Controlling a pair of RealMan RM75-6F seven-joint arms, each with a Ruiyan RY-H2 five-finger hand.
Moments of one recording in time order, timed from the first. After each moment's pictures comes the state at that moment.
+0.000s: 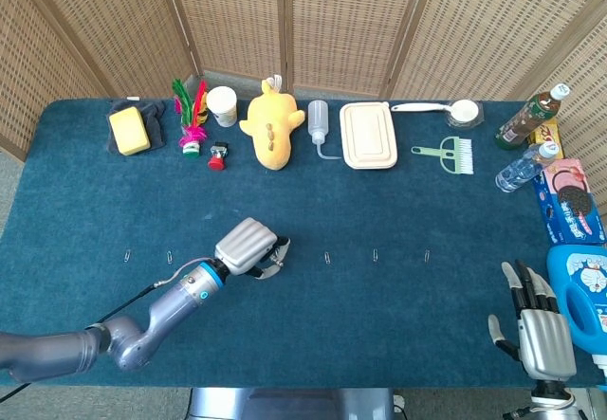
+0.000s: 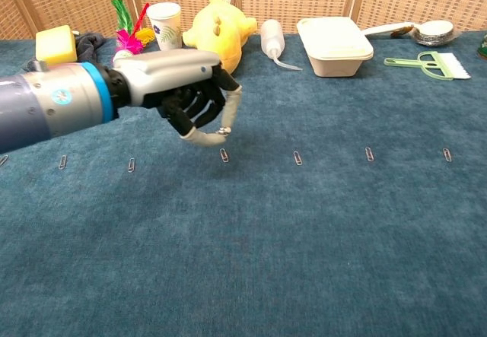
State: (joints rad) left arm -0.86 -1.58 -0.16 -1.50 1.34 0.86 0.17; right arm -0.04 -1.28 0.02 -1.67 -1.56 1.58 -0.14
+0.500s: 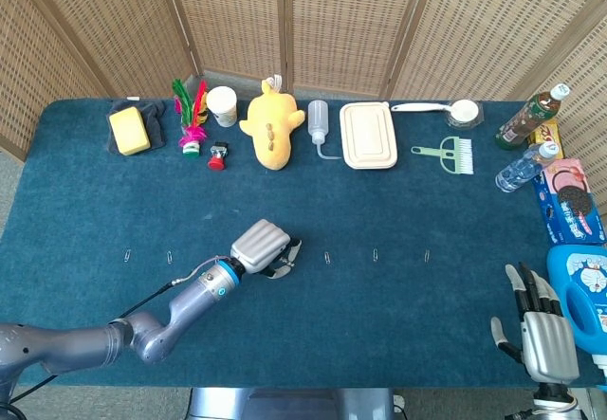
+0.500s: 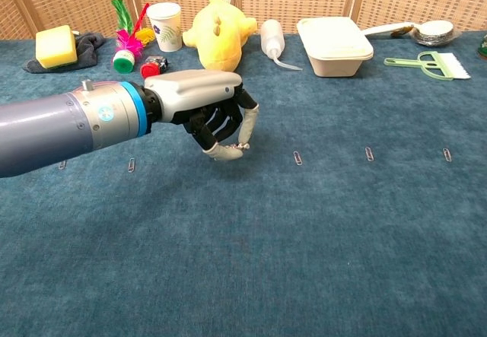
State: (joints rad) left arm -0.91 -1.69 -0.17 -1.37 1.29 0.81 0.17; right arm -0.06 -1.28 0.02 -1.66 -1.55 1.58 -0.13
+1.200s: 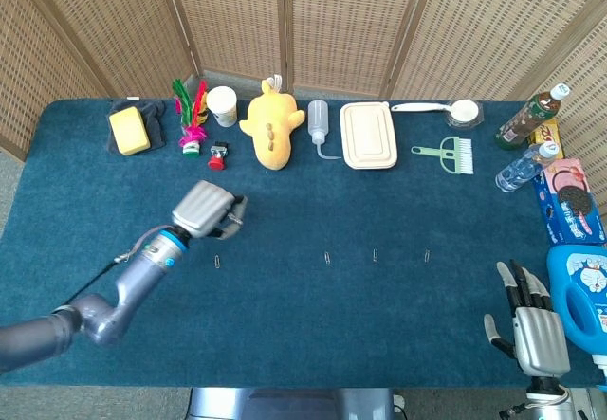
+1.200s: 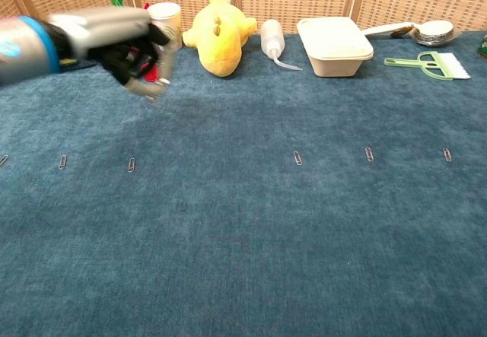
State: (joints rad) left arm -0.83 -1.45 -0.17 -1.38 1.30 0.89 0.12; right arm -0.03 -1.30 0.03 -1.66 -1.53 1.54 -0.13
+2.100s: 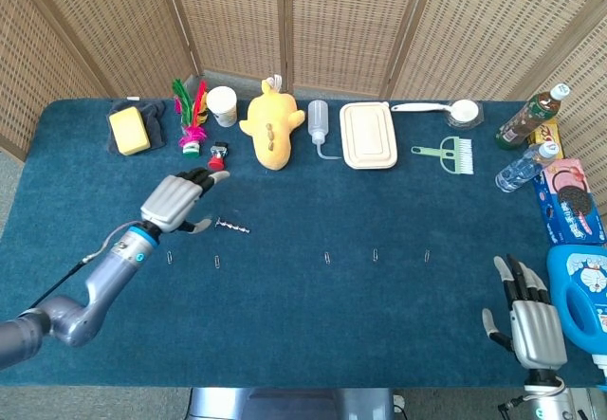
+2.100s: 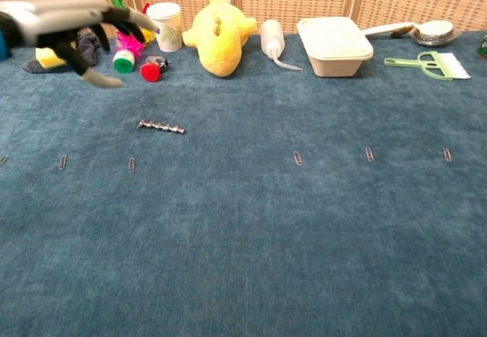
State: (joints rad) left arm -0.78 -1.33 -0.15 -1.44 1.28 0.90 0.08; right arm 0.00 -1.30 0.05 -1.66 -1.51 1.51 -0.14
